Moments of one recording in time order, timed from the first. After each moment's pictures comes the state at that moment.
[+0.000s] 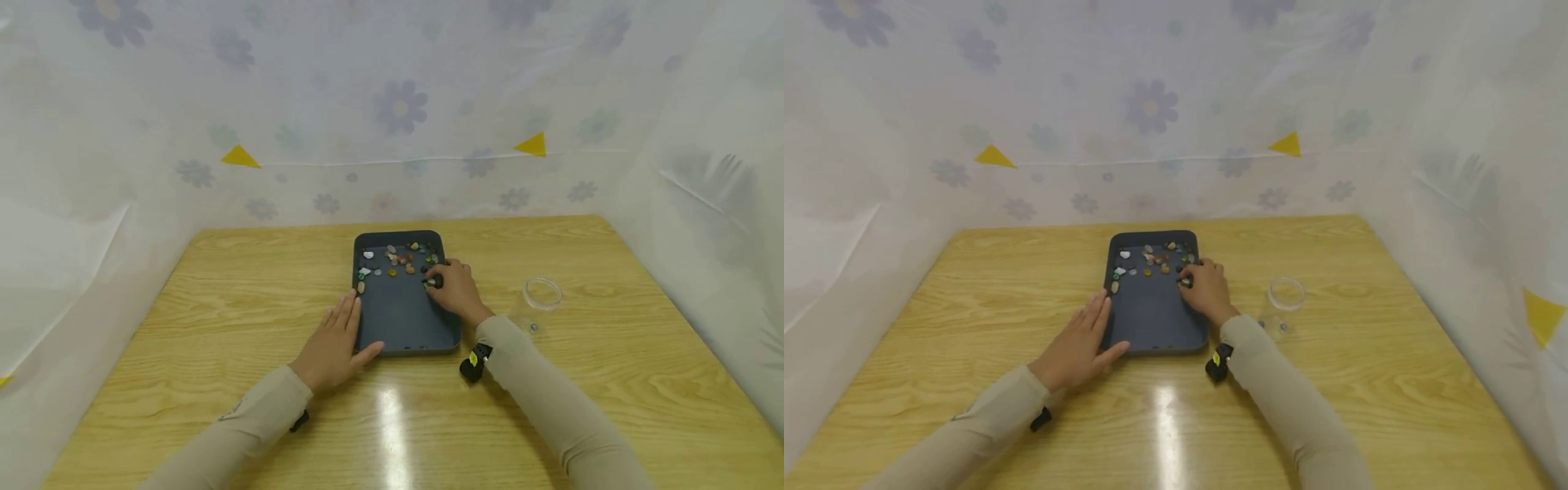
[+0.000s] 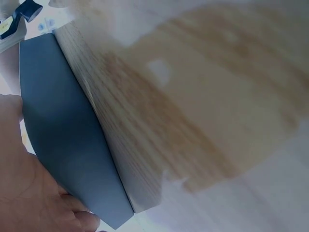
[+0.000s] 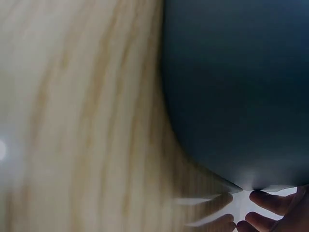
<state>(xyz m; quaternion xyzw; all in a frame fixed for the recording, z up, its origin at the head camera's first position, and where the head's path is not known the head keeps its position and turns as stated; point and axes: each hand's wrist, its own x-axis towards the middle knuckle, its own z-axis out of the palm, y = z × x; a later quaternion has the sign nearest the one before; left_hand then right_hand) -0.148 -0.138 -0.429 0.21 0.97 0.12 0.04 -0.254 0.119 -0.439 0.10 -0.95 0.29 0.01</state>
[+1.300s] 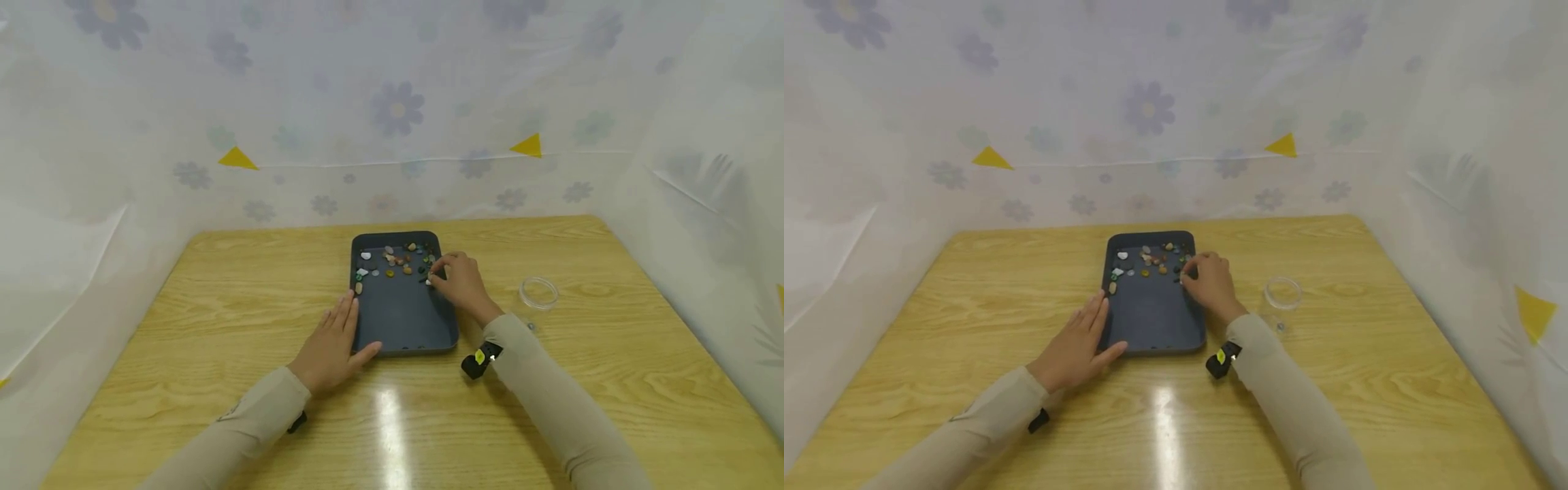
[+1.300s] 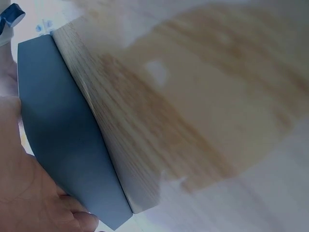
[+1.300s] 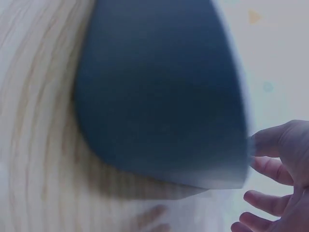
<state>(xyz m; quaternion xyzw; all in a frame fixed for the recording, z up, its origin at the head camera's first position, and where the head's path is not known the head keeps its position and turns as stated) -0.145 -0.138 -0.427 0.22 0.97 0.13 0.03 -0.248 0.129 -0.414 0.09 -0.94 0.33 0.02</state>
